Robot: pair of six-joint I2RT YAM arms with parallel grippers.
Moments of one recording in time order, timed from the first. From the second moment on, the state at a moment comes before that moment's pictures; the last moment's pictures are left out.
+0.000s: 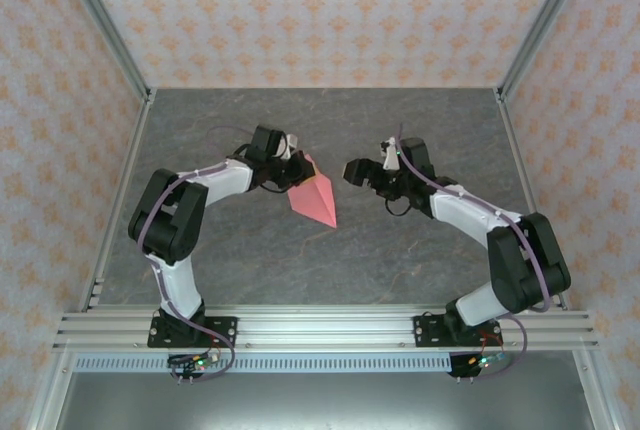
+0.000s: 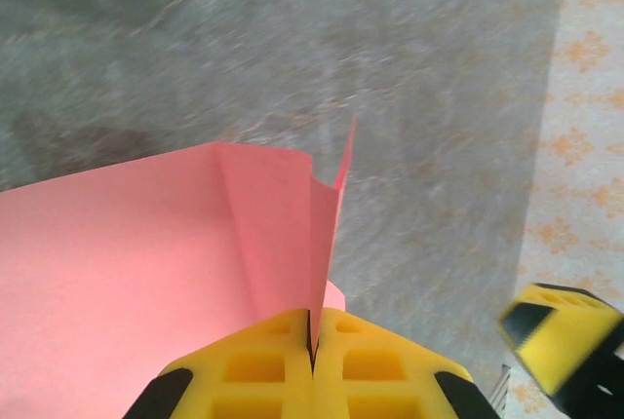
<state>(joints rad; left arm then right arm) -0.35 1.84 1.14 -0.09 0.55 -0.85 0.36 1.48 0.82 -0.01 -0.52 0.69</state>
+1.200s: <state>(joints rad) -0.34 1.61 1.35 0.01 0.74 -0.96 0.41 1.57 0.86 0.82 -0.96 1.28</state>
